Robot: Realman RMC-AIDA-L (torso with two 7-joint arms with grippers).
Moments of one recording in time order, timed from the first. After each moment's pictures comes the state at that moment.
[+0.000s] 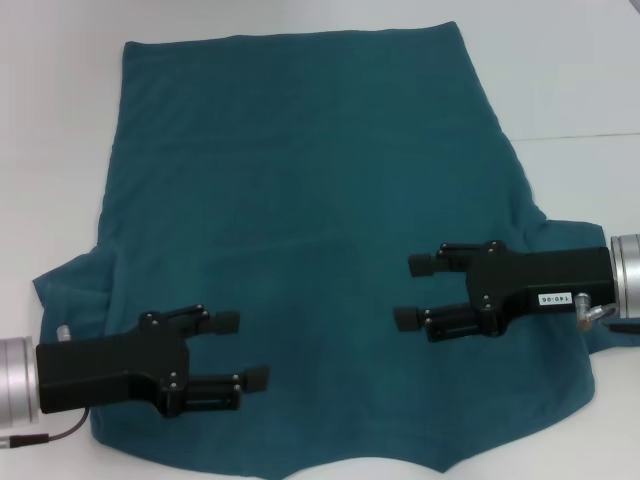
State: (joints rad) left arm -0.49 -2.14 0.68 0.75 2.03 1.66 -1.41; right arm 0.60 2.04 -0.73 -0.70 -2.03 -1.61 1.50
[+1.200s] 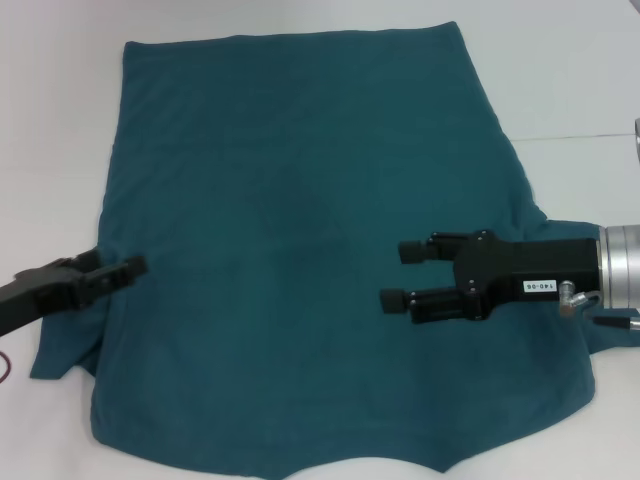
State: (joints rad) left arm -0.47 -2.15 0.45 0.74 2.03 1.30 -1.67; right arm 0.61 2.06 -0.71 -0.70 -2.03 -1.58 1.53
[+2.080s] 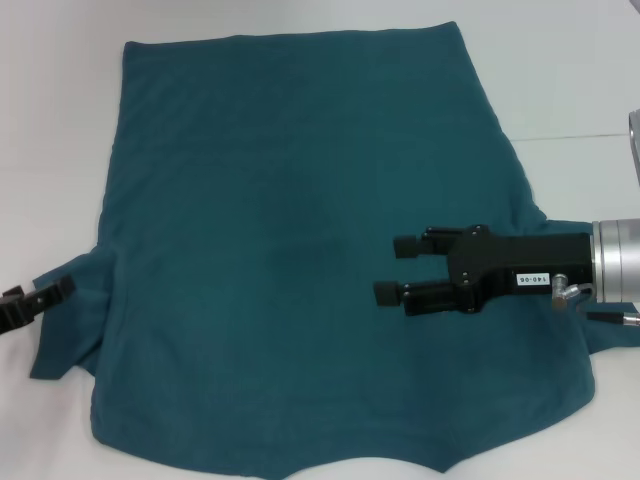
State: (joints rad) left arm -0.42 -2.16 0.41 0.72 2.04 1.06 -1.74; right arm 0.62 2.07 -0.70 -0.70 -2.03 -1.57 1.56
